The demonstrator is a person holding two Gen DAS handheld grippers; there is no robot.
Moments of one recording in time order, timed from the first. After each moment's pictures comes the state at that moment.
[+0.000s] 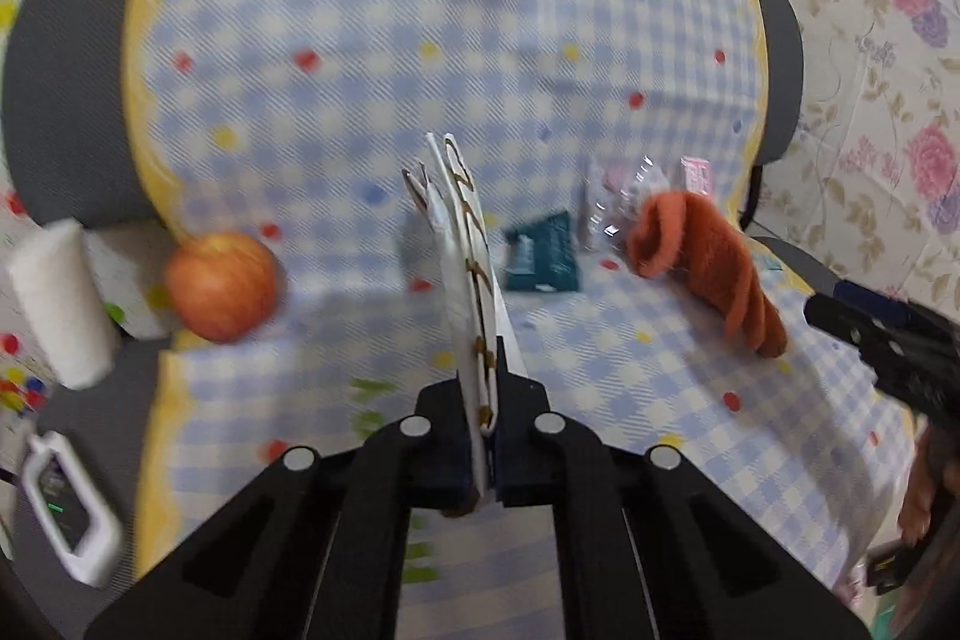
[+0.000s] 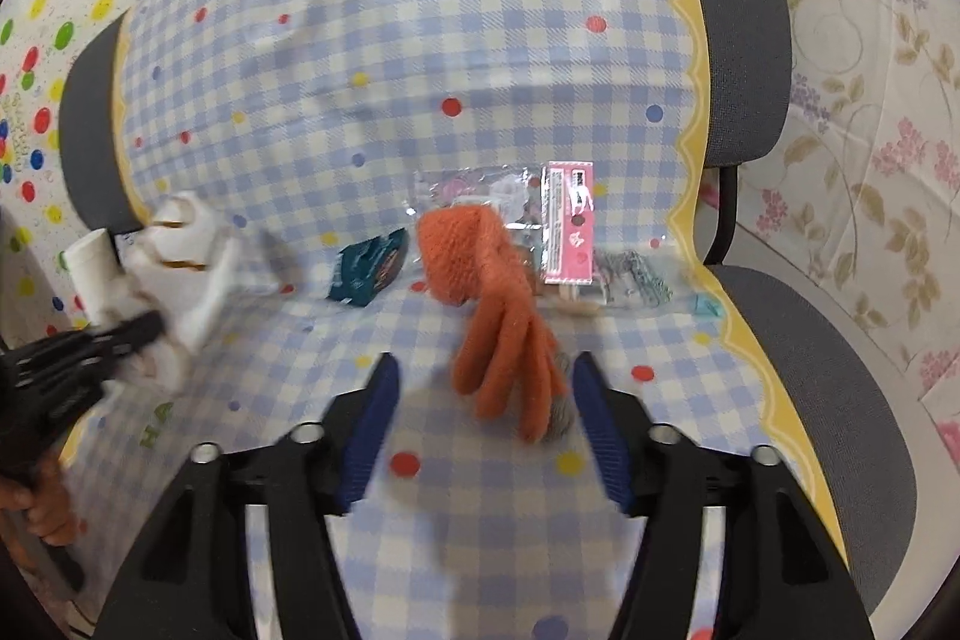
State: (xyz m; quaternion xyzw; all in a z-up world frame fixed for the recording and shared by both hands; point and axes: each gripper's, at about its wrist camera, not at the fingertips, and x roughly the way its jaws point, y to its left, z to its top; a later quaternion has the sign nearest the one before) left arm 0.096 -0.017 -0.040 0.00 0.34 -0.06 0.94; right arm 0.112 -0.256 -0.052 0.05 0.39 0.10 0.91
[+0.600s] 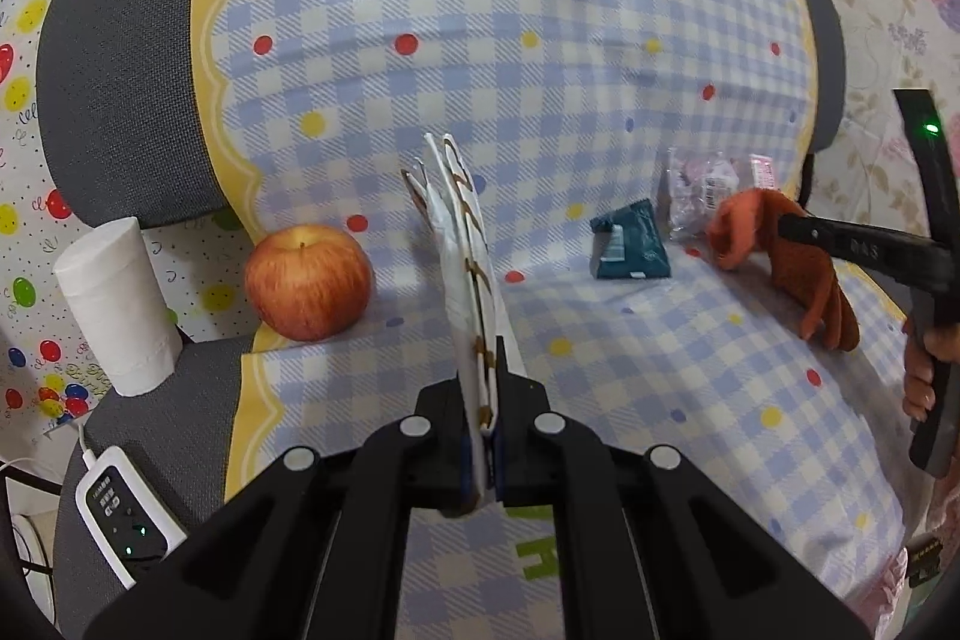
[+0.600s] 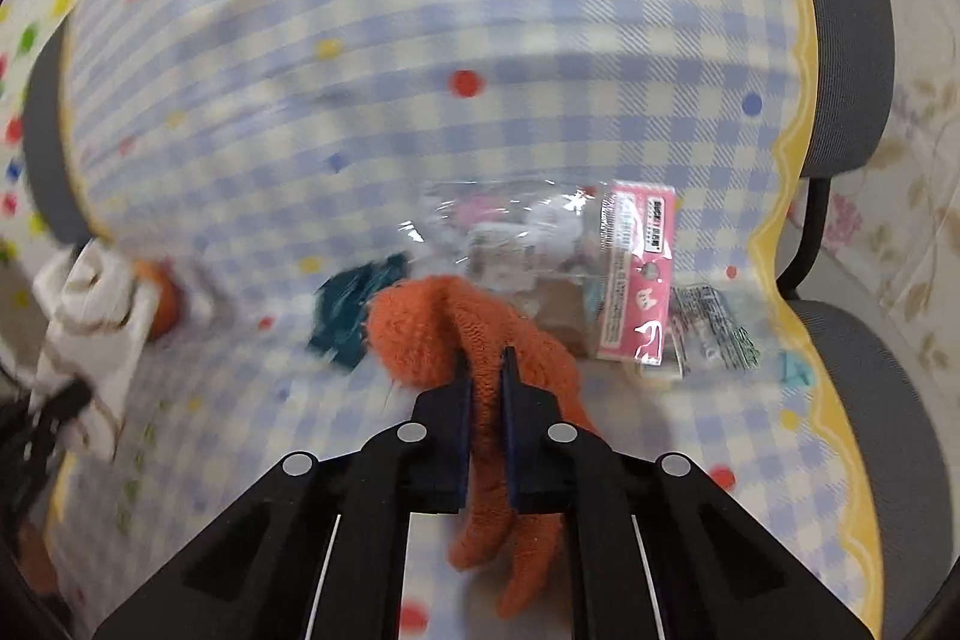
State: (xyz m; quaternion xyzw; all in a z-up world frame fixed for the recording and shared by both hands) left arm 0.105 0.017 -0.052 0.01 0.35 -0.03 0.93; right arm 0.177 -0.226 -0.077 0.04 0.42 0.14 0.90
